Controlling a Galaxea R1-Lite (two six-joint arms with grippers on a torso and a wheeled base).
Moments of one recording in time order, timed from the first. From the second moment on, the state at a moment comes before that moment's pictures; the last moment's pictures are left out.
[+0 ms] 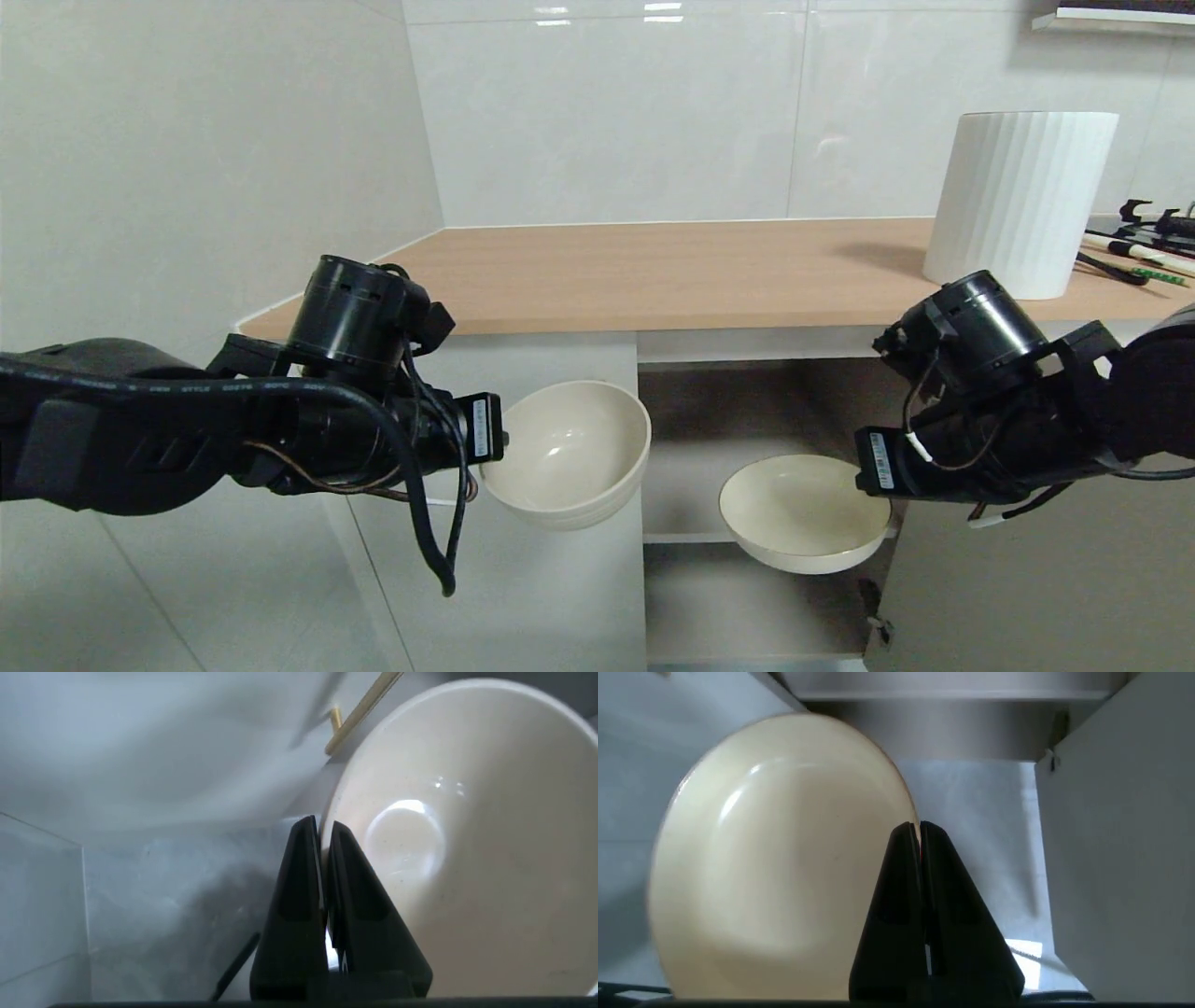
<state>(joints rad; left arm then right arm) -0.45 1.70 -1.04 0.06 0.01 -0.46 0.50 1.71 -1.13 0.35 -0.12 0.44</state>
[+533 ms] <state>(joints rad) -0.46 1.71 -1.04 0.06 0.01 -0.46 0.49 2.02 -1.13 0.12 -0.16 0.44</state>
